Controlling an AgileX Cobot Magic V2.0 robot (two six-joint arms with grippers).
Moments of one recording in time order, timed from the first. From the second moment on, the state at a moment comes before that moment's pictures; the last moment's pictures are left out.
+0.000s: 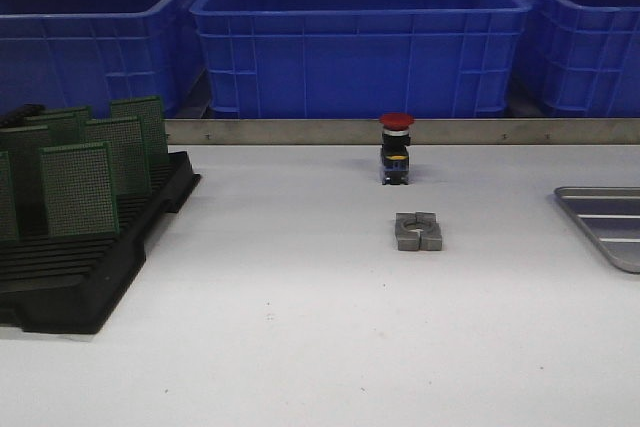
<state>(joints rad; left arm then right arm) -0.12 0.37 -0.61 -0.02 0.50 -0.03 0.03 -0.01 0.02 -0.04 -0.09 0.10</state>
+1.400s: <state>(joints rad) -0.12 0.72 -0.80 -0.04 0.62 -0.01 0.03 -0.01 0.02 -0.04 -0.09 0.10</state>
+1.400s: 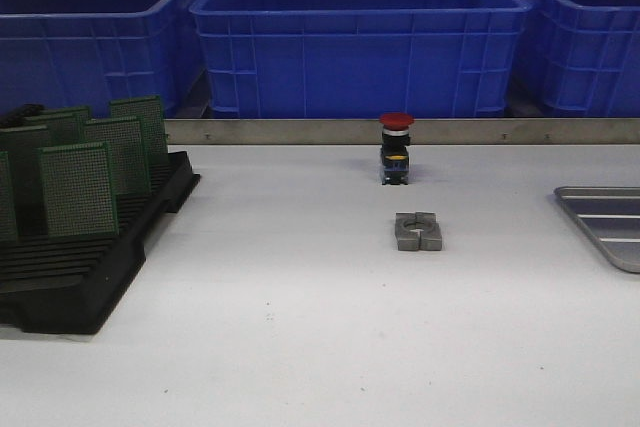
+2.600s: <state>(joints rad) -0.12 1.76 -1.61 -0.31 1.23 1.28 0.03 -0.01 0.02 -0.04 -0.09 0.10</state>
